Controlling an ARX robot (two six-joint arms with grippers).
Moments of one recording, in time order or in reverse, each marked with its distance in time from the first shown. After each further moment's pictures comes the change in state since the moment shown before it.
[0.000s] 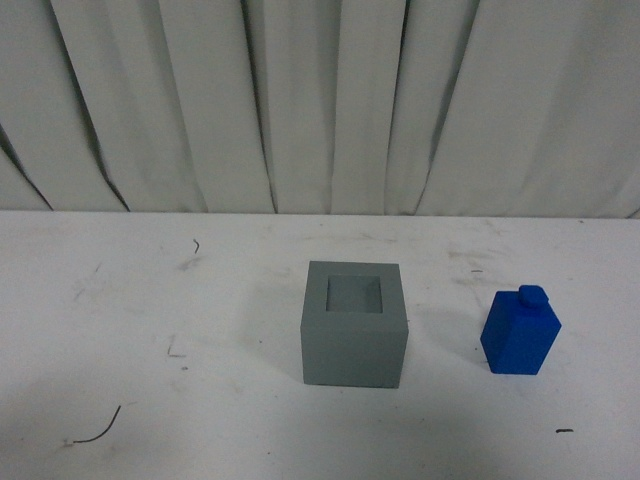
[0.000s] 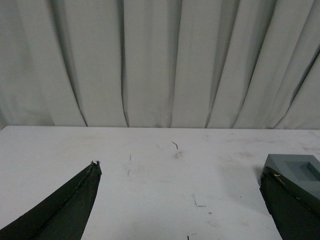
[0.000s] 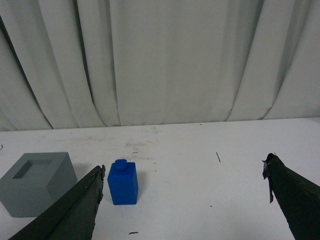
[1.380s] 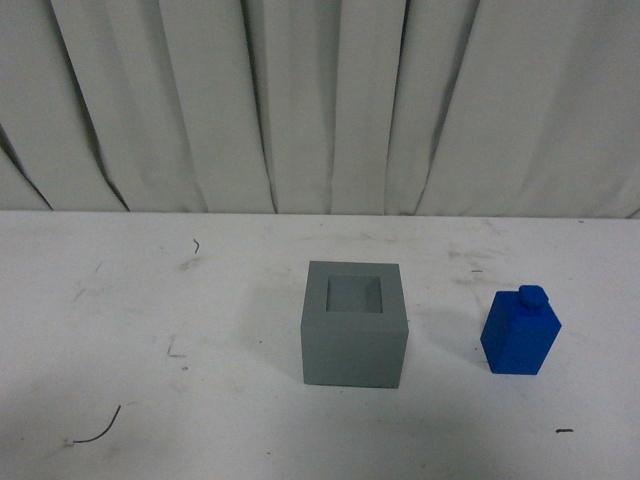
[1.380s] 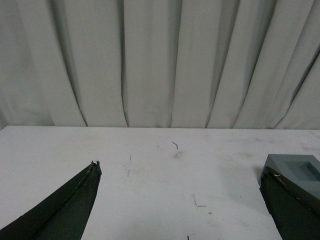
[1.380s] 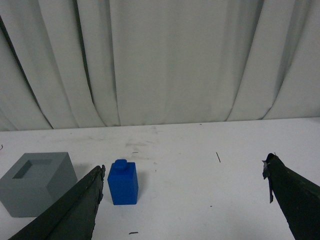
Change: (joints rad) left arm 0.000 0.000 0.000 0.000 0.000 0.000; right arm 0.000 0.000 0.000 0.000 0.000 0.000
